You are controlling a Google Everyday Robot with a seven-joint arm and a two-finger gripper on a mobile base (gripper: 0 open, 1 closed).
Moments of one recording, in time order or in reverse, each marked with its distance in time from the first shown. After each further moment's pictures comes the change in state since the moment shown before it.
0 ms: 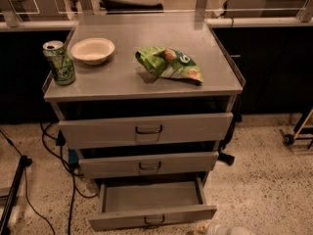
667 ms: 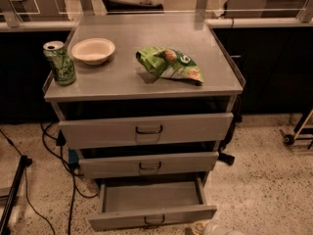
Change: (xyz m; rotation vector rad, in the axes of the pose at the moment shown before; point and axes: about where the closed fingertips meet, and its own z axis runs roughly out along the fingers) arm 0.001 -0.010 0.015 0.096 -0.010 -0.060
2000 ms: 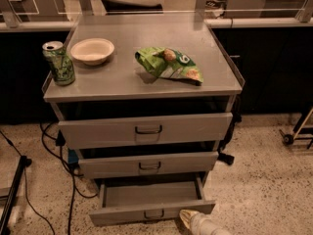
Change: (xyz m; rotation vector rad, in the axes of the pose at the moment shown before) arm -0.038 -0.044 0.058 0.239 -0.109 -0.161
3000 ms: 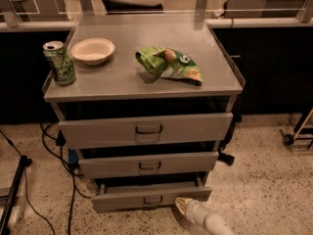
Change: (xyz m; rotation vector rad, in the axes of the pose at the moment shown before) arm 0.009 -0.037 0.056 0.023 -0.013 -0.044
